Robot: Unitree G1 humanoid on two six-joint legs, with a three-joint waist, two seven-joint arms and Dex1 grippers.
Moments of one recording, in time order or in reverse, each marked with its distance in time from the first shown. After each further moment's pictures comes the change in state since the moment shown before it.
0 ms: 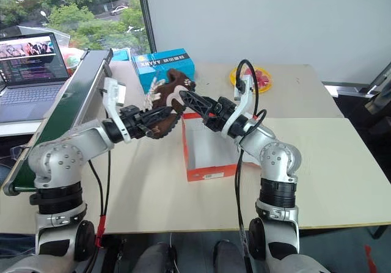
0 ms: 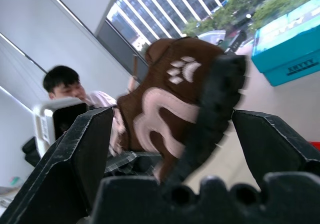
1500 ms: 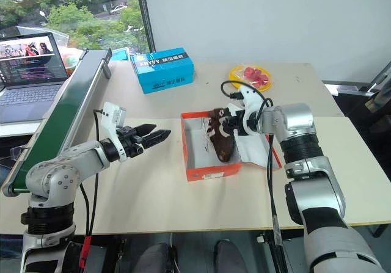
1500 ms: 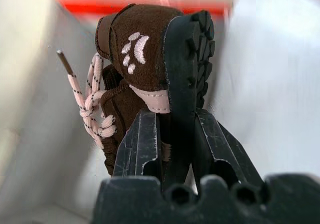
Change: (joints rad) left arm 0.198 0.124 -0.037 -0.065 0.011 -0.037 0.047; right arm -0.345 -0.407 0.516 0.668 -0.501 0.063 0.180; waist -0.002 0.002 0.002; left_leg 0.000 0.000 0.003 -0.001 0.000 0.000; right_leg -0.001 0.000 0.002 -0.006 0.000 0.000
